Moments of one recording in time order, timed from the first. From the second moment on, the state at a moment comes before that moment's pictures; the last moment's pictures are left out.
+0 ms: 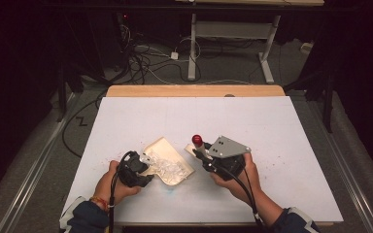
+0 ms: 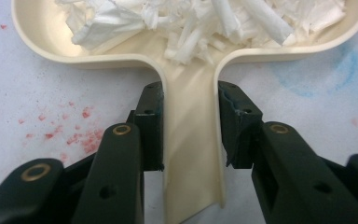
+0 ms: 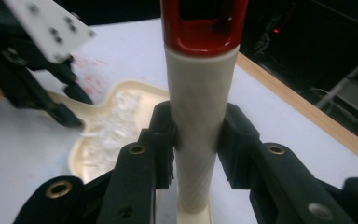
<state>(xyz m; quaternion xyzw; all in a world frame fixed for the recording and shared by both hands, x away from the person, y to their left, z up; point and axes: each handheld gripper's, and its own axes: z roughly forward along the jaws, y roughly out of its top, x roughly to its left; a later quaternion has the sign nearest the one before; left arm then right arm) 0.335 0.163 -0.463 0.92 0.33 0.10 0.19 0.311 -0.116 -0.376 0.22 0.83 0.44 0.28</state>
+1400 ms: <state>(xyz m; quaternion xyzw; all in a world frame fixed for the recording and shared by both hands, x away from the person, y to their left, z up) 0.341 0.171 -0.459 0.92 0.34 0.08 0.19 0.370 -0.057 -0.379 0.18 0.82 0.47 0.26</state>
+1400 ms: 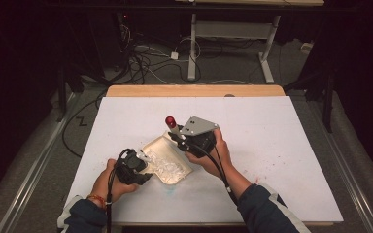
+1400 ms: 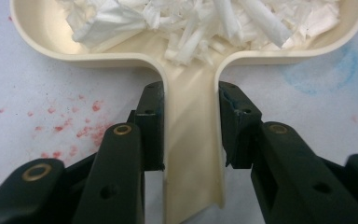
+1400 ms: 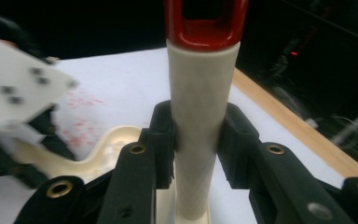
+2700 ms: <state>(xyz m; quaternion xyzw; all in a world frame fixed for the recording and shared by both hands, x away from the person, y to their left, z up) 0.342 0.171 -0.461 0.92 0.34 0.08 0.19 0.350 -0.072 -0.374 0.14 0.84 0.48 0.23</state>
